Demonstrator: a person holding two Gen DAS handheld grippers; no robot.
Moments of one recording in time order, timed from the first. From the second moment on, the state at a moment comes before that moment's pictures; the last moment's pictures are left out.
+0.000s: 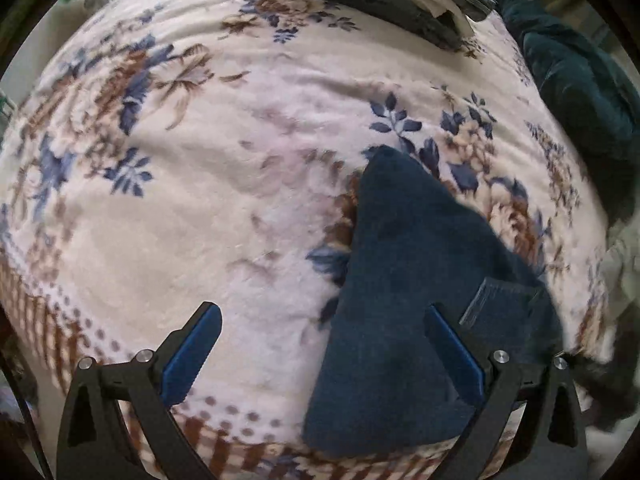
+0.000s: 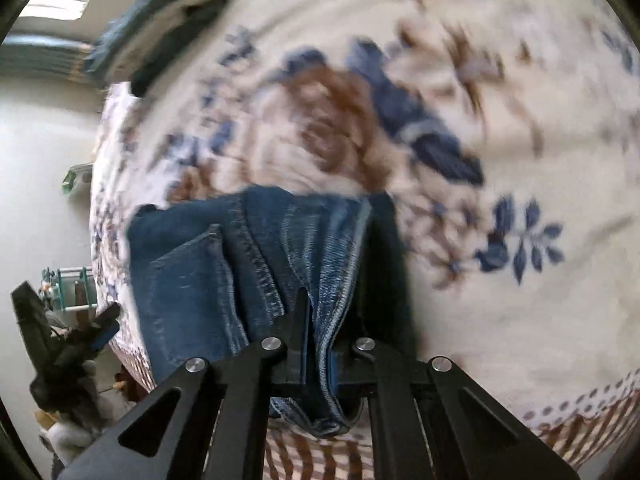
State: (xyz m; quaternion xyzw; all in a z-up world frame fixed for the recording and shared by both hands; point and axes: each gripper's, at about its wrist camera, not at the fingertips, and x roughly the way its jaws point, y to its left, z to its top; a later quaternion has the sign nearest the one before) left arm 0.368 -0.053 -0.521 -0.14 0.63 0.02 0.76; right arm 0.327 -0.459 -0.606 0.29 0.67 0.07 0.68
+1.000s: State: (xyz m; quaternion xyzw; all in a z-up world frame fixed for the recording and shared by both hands) left arm 0.505 -0.007 -0.574 -0.20 0.66 -0.12 0.71; right arm 0.293 -0.453 -0.624 0.38 0.69 0.01 0.62
